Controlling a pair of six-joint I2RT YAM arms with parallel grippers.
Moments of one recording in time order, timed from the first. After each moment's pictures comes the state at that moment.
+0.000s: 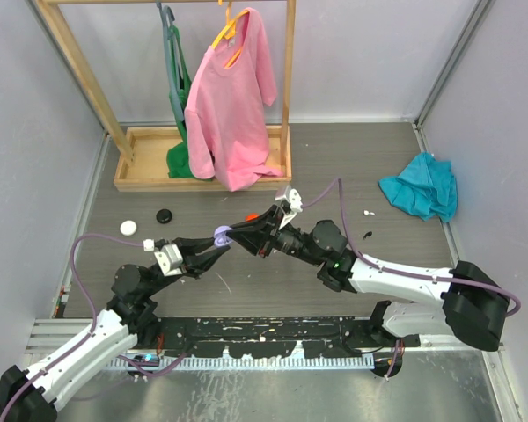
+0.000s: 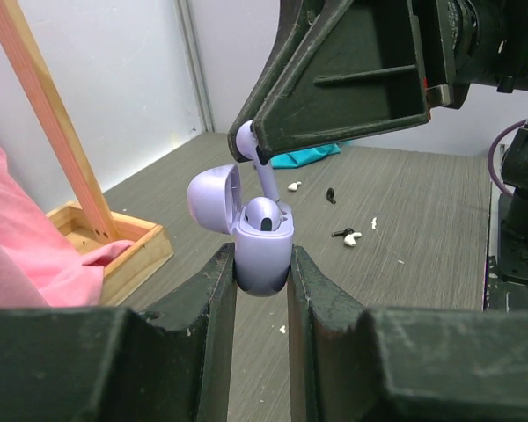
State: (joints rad) left arm -0.65 0.41 0.08 0.68 0.42 -0.01; right arm 1.02 1.19 0.59 0.85 -0.18 0.41
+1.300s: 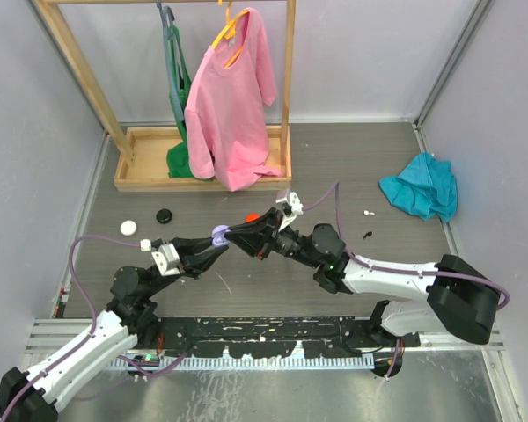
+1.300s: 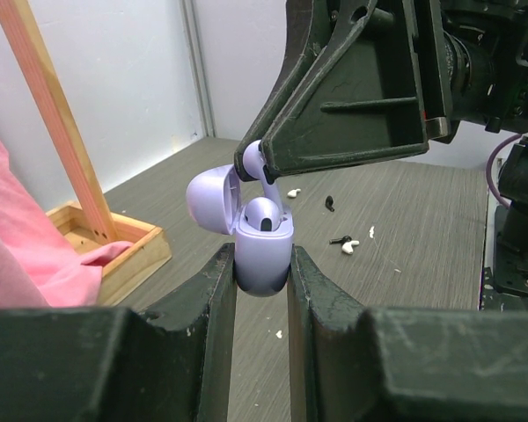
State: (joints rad) left arm -0.65 0.39 0.07 0.70 0.40 -0.05; right arm 1.03 1.26 0.54 1.02 -0.19 0.46
